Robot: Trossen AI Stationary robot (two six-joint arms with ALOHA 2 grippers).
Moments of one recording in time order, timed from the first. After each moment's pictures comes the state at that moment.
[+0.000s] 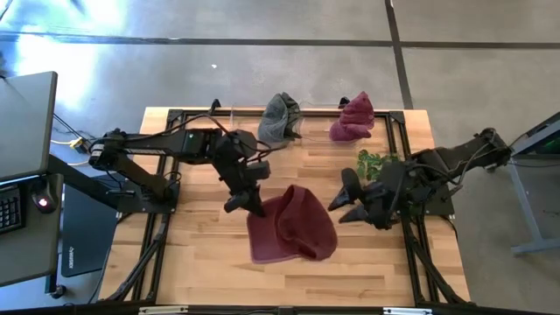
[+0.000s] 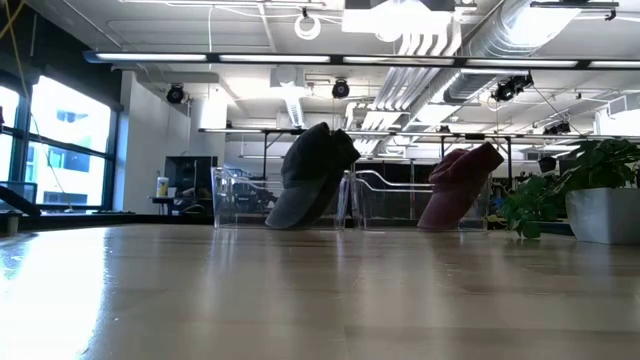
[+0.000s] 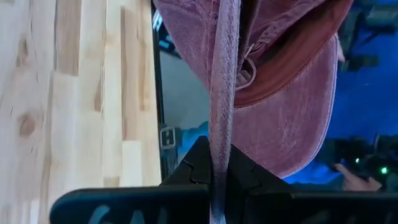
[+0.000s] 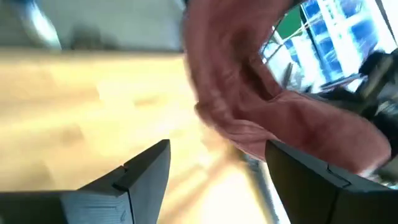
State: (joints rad) left arm -0.05 1.46 1.56 -0.71 0.69 -0.55; right arm 0.38 1.12 1.25 -0.57 -0.04 -0.92
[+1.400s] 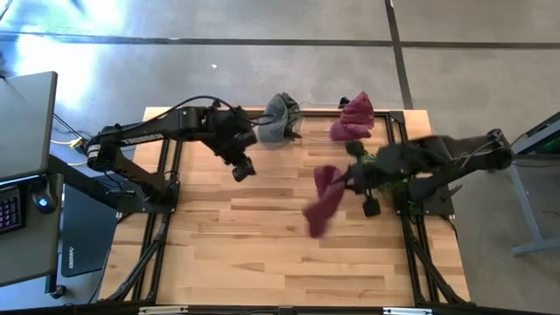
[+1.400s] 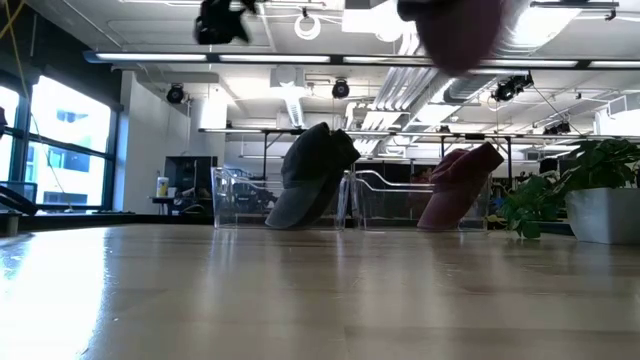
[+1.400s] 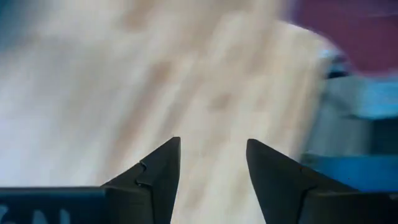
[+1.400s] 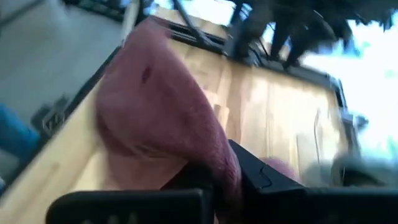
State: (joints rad) left arm 0.17 1.42 1.56 -1.08 0.30 -0.46; right arm 0.25 1.14 1.36 -0.75 0.11 -0.15
